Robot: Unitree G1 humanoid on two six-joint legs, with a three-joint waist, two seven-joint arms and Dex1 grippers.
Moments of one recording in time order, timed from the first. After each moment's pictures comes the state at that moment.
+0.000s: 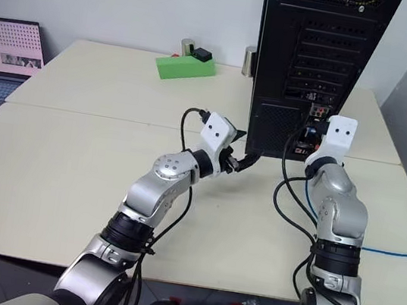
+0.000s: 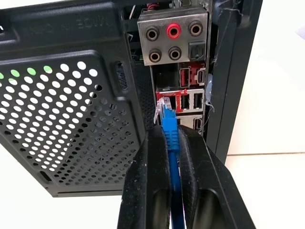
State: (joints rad) left arm -0.70 0.09 -0.19 0.13 -0.11 0.38 -0.47; right arm -0.68 -0.23 -0.20 0.02 0.25 0.66 0.02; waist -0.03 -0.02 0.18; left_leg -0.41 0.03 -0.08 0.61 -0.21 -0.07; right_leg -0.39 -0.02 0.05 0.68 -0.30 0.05
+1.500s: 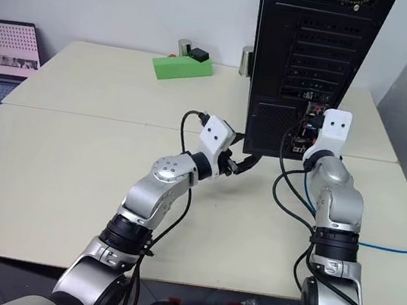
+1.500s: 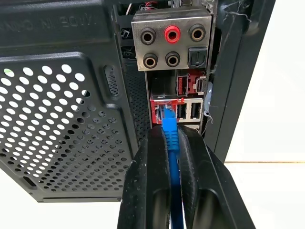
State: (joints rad) left arm -0.68 0.09 -0.19 0.12 -0.11 0.36 -0.47; right arm -0.77 -0.25 -0.18 0.16 0.21 0.62 0.04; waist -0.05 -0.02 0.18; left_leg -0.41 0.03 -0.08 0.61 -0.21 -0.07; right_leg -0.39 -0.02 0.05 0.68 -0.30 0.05
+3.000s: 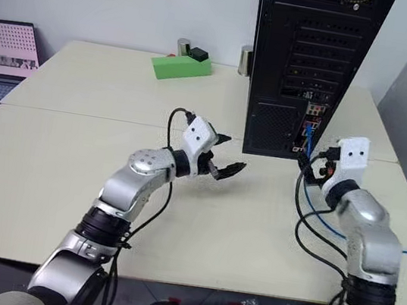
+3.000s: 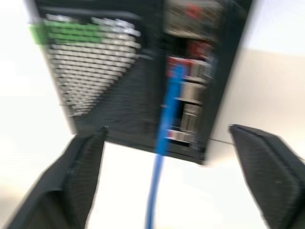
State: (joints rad) left arm -0.64 0.36 -0.17 0.10 -0.15 0.36 -0.79; right arm -0.37 -0.49 -0.22 -0.27 0.37 0.59 0.44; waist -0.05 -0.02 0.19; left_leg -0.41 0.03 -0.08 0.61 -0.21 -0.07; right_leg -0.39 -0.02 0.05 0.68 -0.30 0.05
